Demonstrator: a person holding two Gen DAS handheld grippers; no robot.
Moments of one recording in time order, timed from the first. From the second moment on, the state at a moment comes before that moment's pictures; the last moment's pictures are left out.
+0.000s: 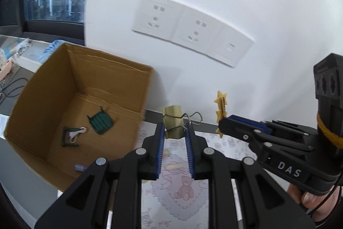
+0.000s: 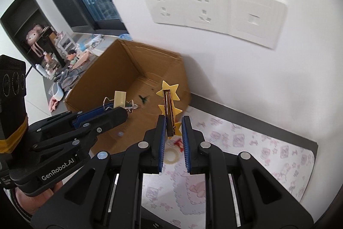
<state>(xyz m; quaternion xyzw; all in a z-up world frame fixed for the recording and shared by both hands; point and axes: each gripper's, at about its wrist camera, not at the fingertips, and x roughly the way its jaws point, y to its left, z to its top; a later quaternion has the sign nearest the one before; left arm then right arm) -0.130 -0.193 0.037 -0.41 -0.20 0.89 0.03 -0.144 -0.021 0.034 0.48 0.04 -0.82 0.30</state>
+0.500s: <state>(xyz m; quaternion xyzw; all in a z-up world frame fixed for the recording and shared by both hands) -0.117 -0.274 0.026 -0.40 -0.24 0.88 -0.04 -0.151 -0.108 0.027 0.48 0.07 -0.79 0.37</state>
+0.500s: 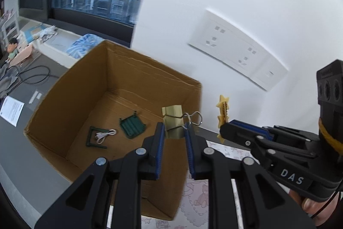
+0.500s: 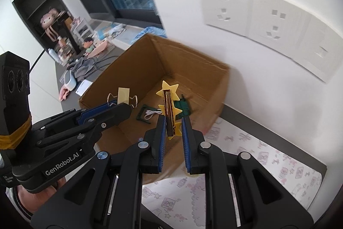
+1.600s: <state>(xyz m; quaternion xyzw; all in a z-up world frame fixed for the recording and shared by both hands) -0.119 -0.339 -0.050 -0.47 -0.29 0.83 -0.09 -0.164 -0.188 -0.043 0.54 0.10 -0.74 0.38</state>
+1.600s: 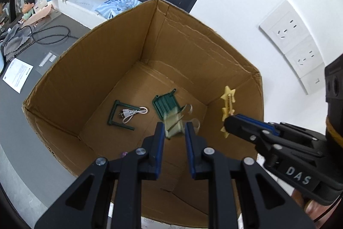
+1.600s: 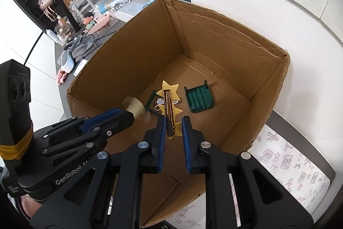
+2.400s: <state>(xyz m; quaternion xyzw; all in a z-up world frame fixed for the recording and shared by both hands) -0.107 -0.325 -0.022 -0.43 -0.33 0.84 -0.09 -0.165 -0.117 -0.003 0.50 0.04 -0.78 0.38</state>
